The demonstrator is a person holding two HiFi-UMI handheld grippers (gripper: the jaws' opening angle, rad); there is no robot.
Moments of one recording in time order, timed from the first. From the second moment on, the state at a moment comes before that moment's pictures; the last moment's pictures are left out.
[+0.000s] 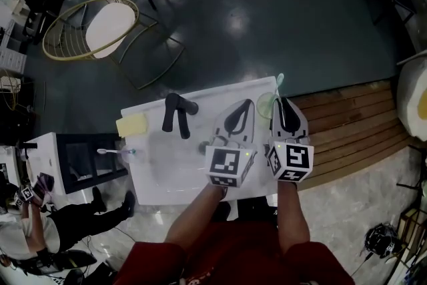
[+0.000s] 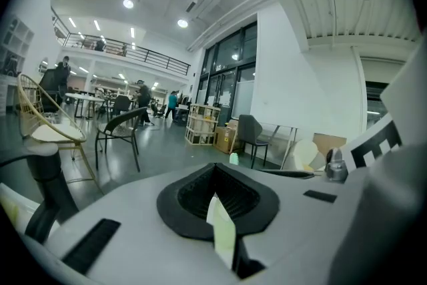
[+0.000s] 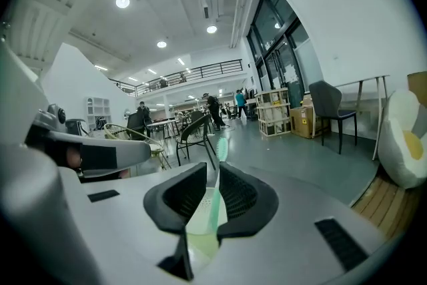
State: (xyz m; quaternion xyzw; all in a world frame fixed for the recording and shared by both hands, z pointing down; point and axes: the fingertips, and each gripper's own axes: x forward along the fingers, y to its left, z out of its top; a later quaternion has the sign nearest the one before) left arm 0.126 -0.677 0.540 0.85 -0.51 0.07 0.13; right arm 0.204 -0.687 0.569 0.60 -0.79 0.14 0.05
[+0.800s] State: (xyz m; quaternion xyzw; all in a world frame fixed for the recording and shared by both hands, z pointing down) left arm 0.082 -0.627 0.466 0.86 -0.51 0.02 0.07; right arm 0.166 -0.633 0.474 0.61 -0.79 0.05 0.02
